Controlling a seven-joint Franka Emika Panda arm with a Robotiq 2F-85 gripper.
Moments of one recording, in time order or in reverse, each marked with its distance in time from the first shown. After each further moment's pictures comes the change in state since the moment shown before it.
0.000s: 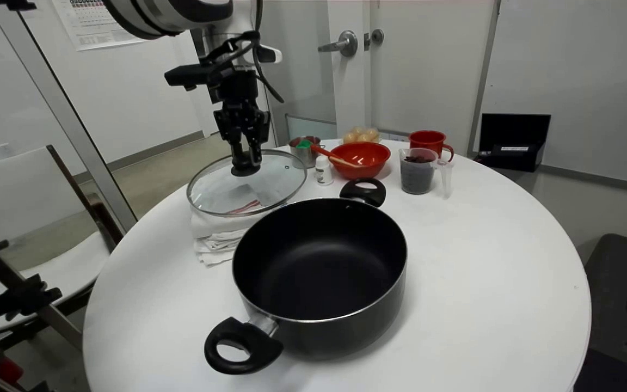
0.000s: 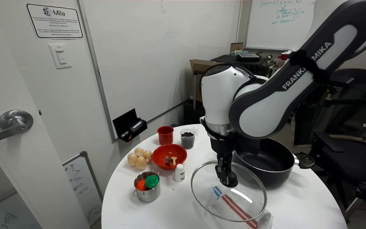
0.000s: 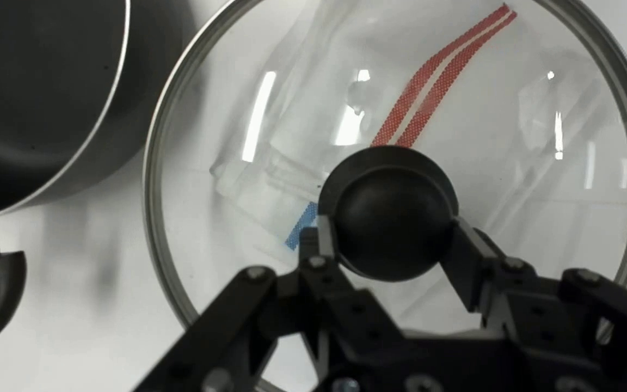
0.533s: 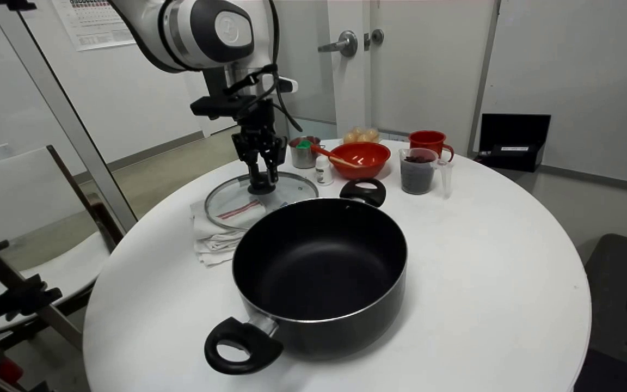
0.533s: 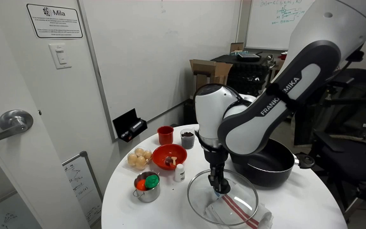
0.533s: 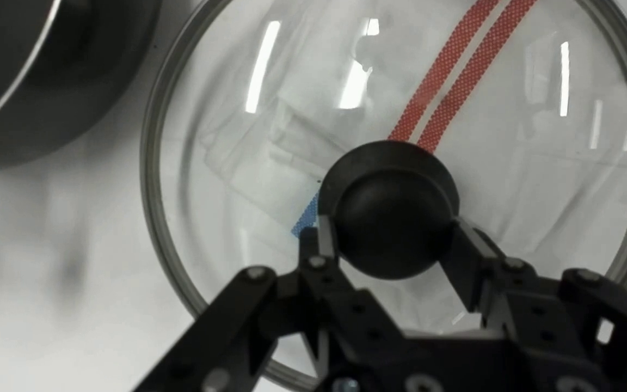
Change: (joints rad) arm -0.004 0.168 -0.012 0.148 0.000 0.031 -0.036
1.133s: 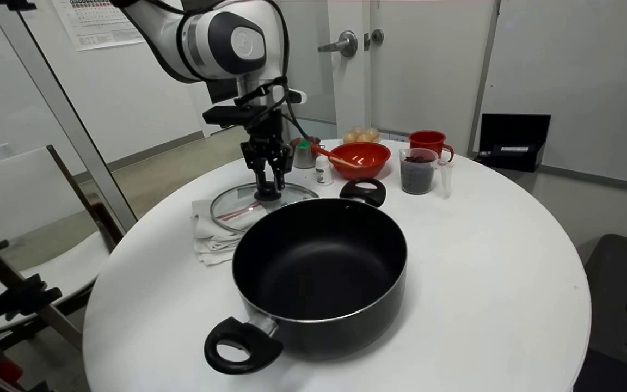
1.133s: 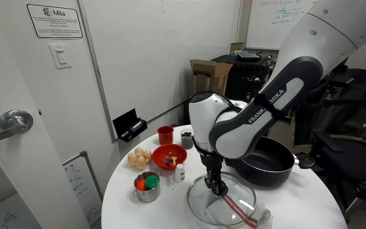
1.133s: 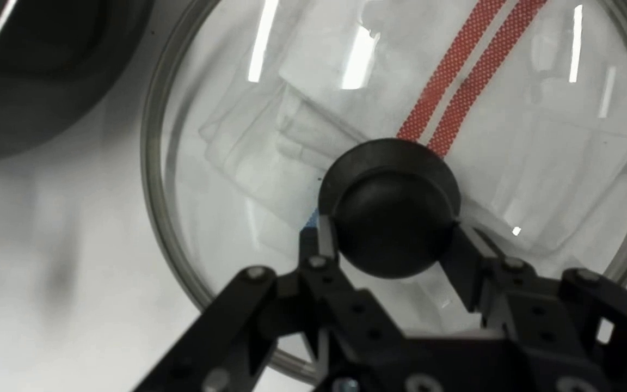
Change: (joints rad) arm 0.000 0.095 -0.006 0.128 0.000 -0.074 0.000
